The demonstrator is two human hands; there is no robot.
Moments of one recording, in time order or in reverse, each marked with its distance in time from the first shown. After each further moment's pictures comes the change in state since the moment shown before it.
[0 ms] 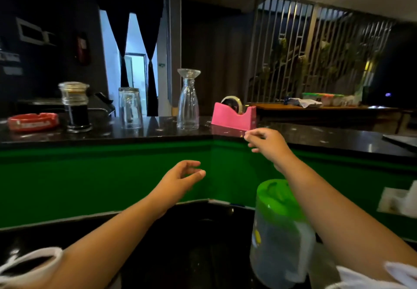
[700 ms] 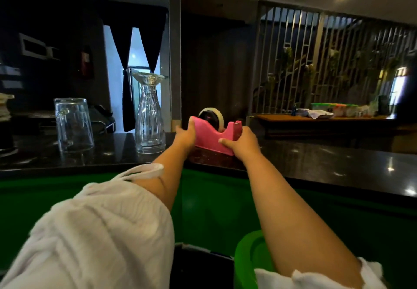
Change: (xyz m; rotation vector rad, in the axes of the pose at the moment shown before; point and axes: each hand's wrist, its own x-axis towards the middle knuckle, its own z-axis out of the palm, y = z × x) left_hand 0.289 0.043 0.073 0.013 0.385 -0.154; right_hand 0.180 0.059 0.006 -0.179 0.080 0.024
